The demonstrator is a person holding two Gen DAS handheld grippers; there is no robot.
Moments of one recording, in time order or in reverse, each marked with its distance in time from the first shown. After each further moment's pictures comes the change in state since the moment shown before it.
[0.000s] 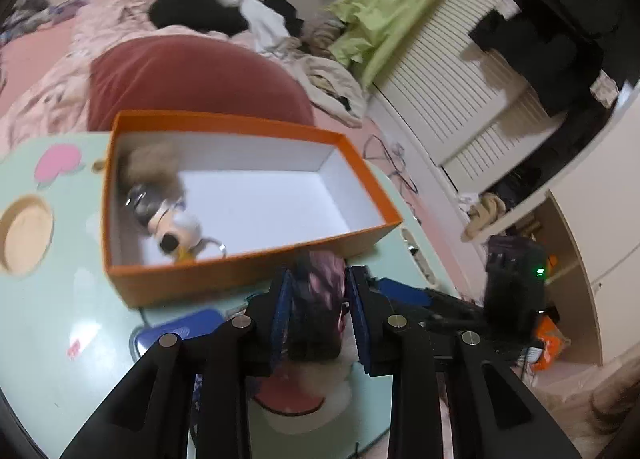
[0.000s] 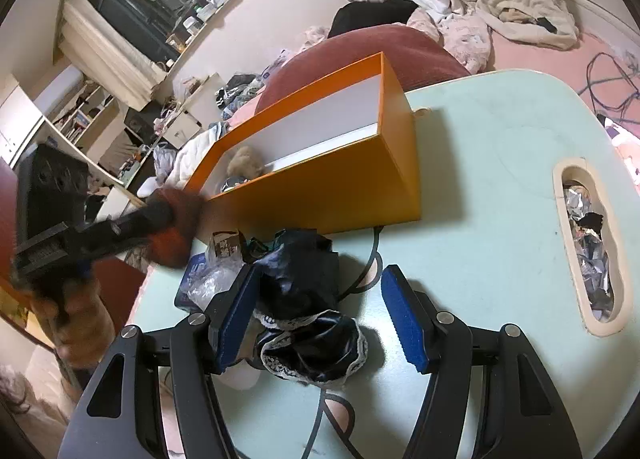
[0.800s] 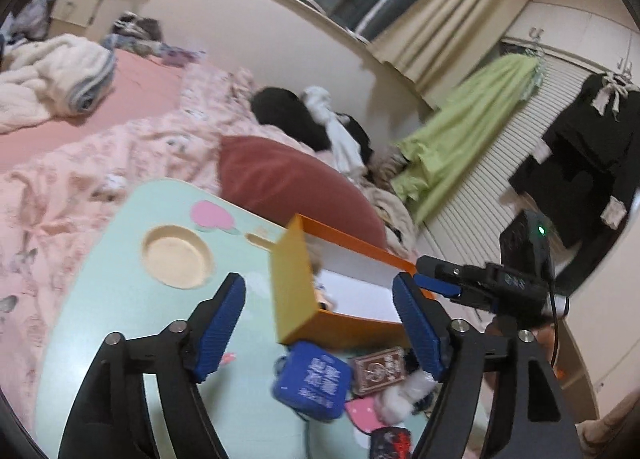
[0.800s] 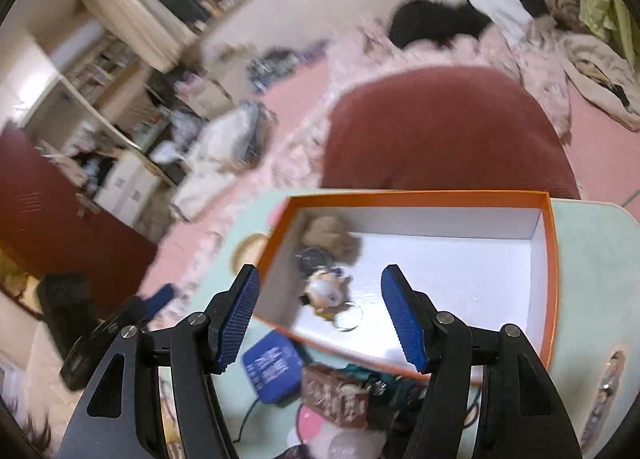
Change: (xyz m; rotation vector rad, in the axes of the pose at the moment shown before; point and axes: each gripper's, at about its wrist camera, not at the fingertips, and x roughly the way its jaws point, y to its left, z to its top) left arm -0.116 0.077 -0.029 -0.210 -0.468 0.138; right arm 0.065 0.093 0.110 -0.125 0.152 -0.003
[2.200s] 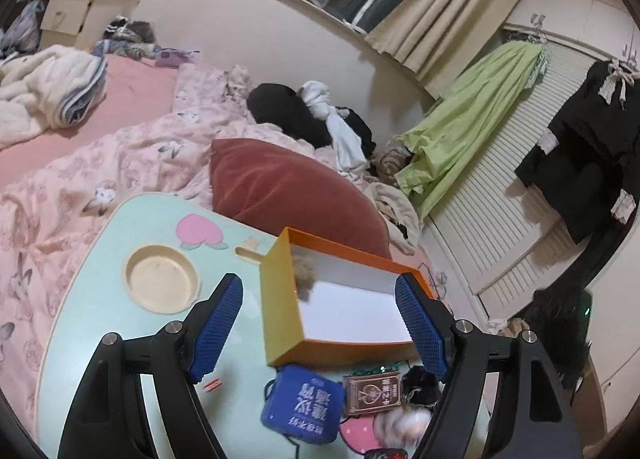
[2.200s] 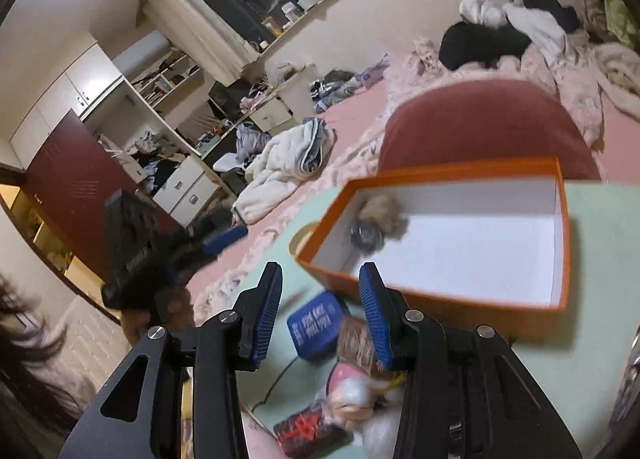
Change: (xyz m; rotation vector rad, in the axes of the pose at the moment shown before) left arm 0.026 -0.024 0.020 0.047 0.046 0.005; right arm -0.044 -0.010 -0.070 -0.097 -0.129 0.258
